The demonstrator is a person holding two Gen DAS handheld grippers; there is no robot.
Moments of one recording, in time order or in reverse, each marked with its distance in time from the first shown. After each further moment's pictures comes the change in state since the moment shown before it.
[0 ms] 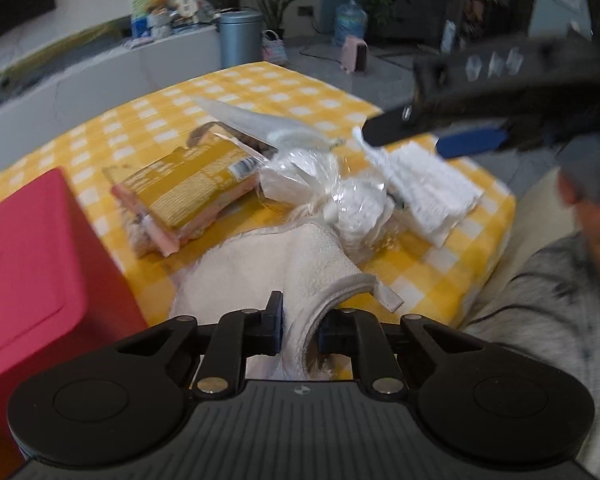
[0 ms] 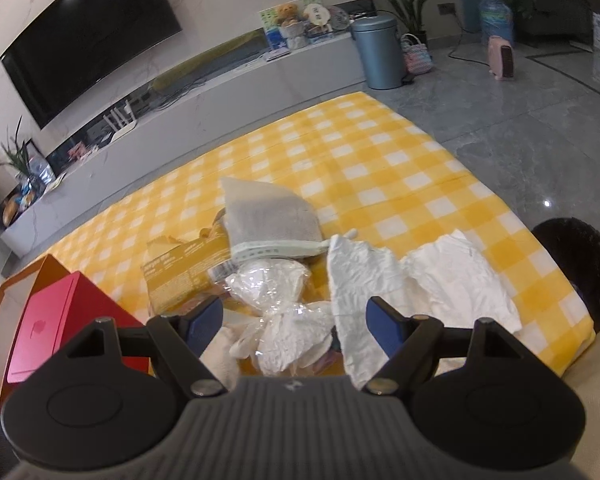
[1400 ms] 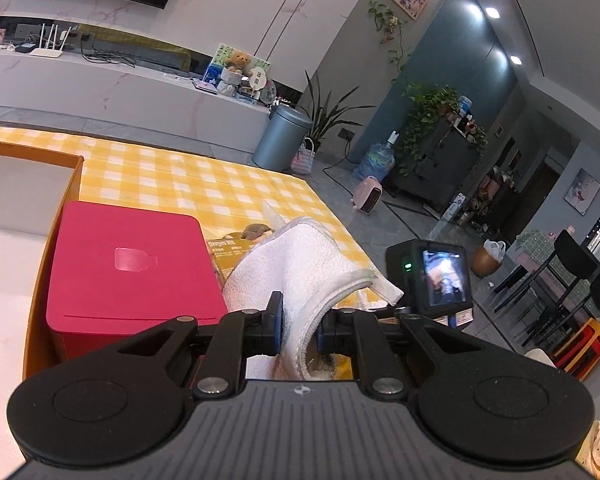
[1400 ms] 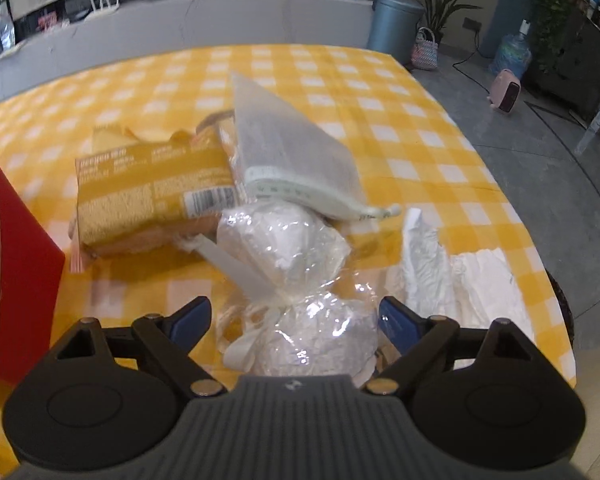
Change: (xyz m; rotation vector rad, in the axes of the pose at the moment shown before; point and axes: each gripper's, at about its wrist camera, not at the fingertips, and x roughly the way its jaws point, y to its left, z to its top) left arm -0.096 0.075 -0.017 -0.416 -0.340 -0.132; right arm 0.101 0.066 -0.019 -0.321 0.179 -0.283
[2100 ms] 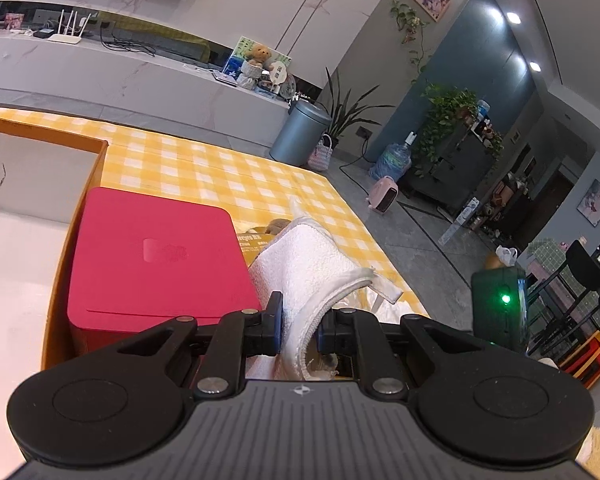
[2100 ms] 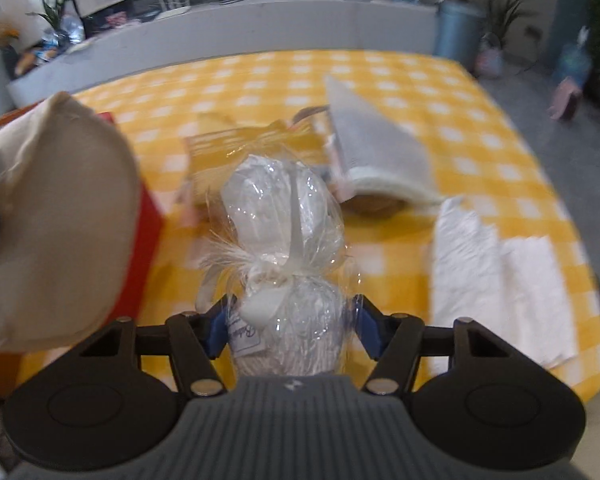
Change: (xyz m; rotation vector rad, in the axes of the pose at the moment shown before) left arm 0.001 0.013 -0.001 -0.051 0.011 0.036; right arm -0.046 0.009 -0.027 -0.038 -0.007 0.251
